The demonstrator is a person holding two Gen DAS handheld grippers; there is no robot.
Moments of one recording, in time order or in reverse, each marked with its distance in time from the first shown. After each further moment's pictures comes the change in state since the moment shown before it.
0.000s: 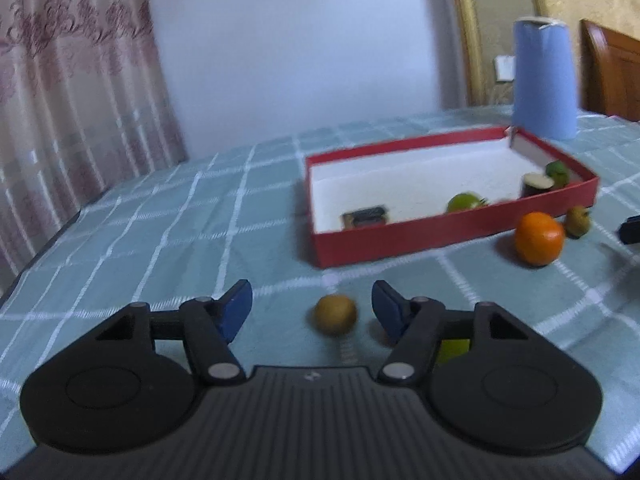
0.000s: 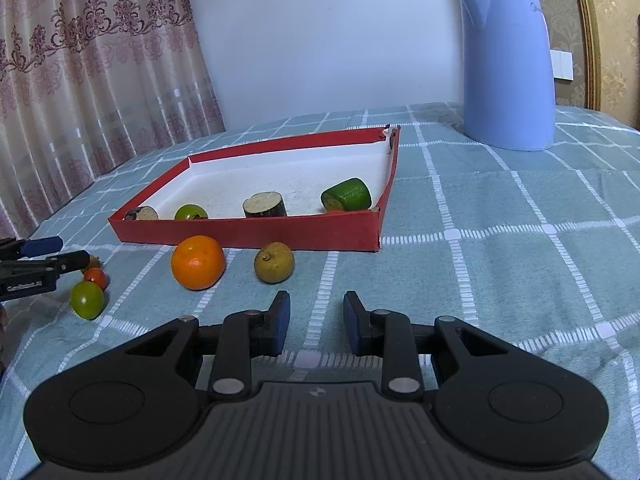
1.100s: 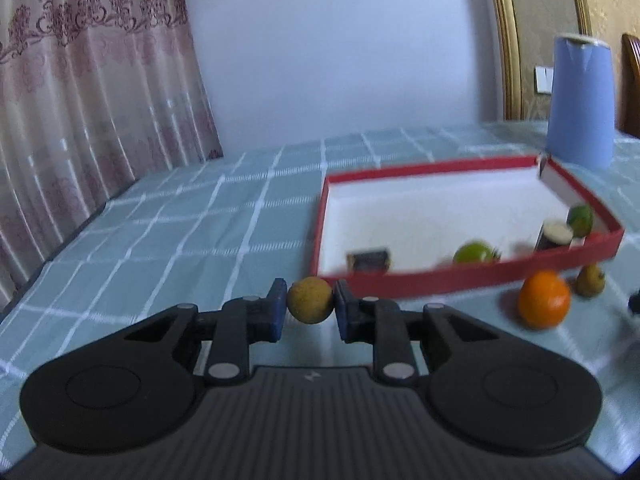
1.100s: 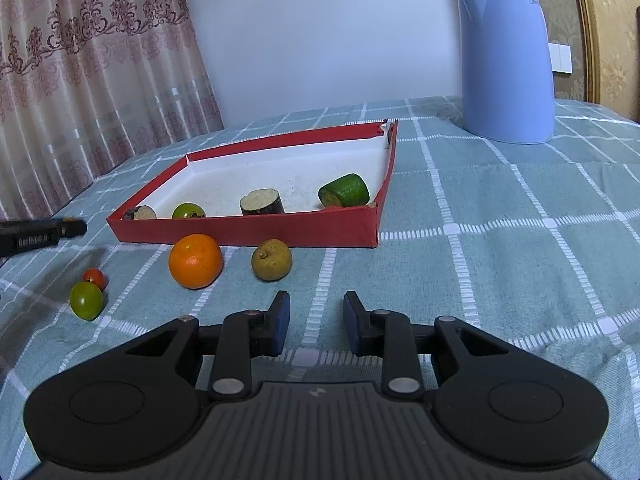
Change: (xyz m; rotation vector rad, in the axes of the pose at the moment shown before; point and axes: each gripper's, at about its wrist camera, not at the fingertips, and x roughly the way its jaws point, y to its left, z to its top) left arm -0.002 -0.027 0.045 -0.065 0.004 0.115; right arm 0.002 -0.003 -0.001 0.015 0.009 0.005
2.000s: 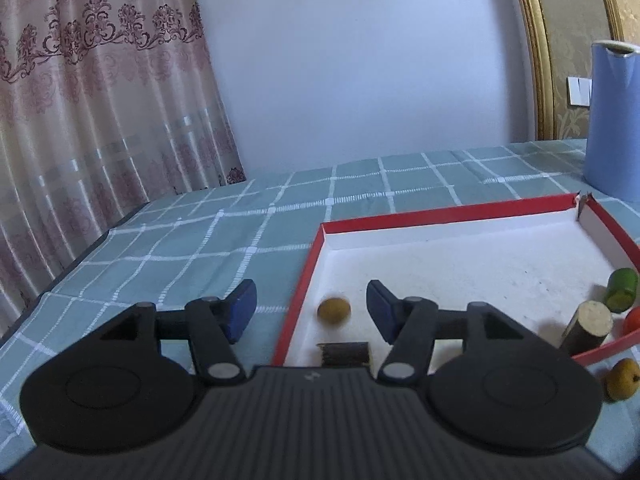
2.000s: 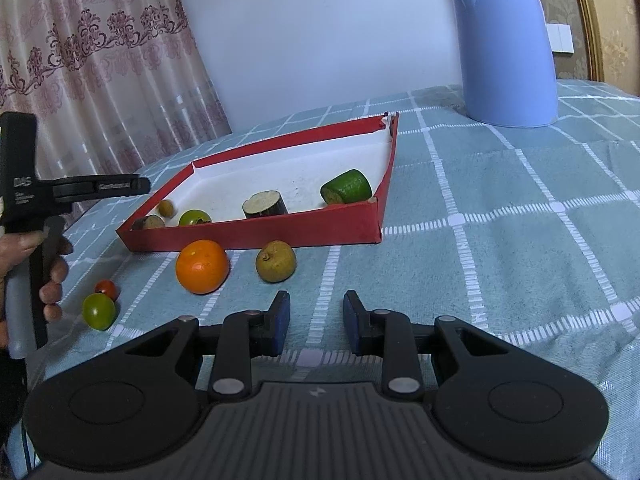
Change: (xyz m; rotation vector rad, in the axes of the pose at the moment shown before) left arm 0.053 -0.036 0.040 -0.016 -0.029 0.101; right arm 0.001 -0.010 0.001 0.060 0.008 0.053
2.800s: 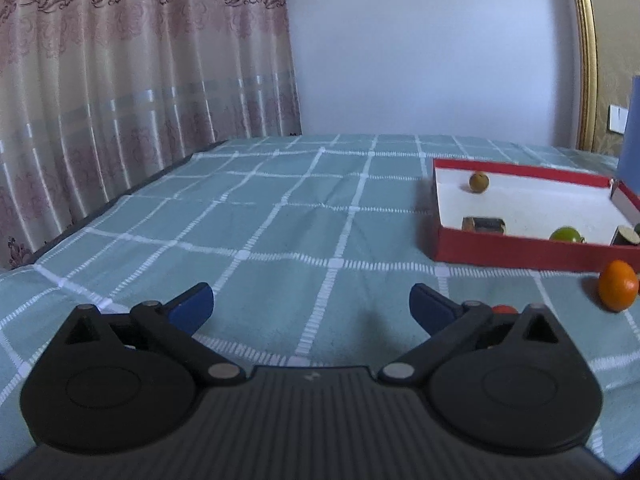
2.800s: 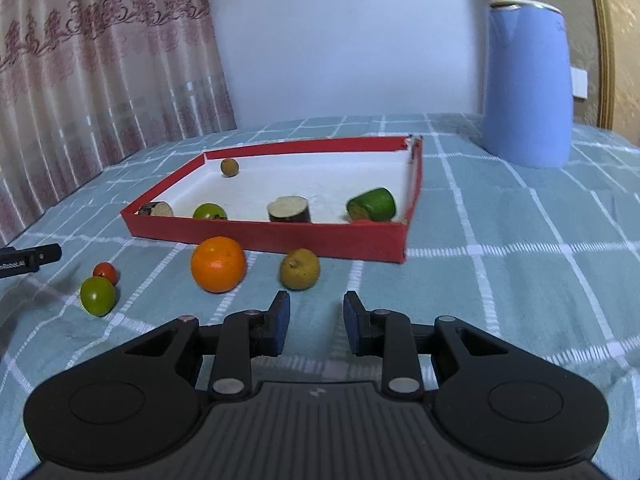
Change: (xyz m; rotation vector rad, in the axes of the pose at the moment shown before) left arm -0.065 0.110 -0.092 -0.162 0.051 0.064; right arm 0.002 0.035 0.002 -0.143 -0.019 -0.051
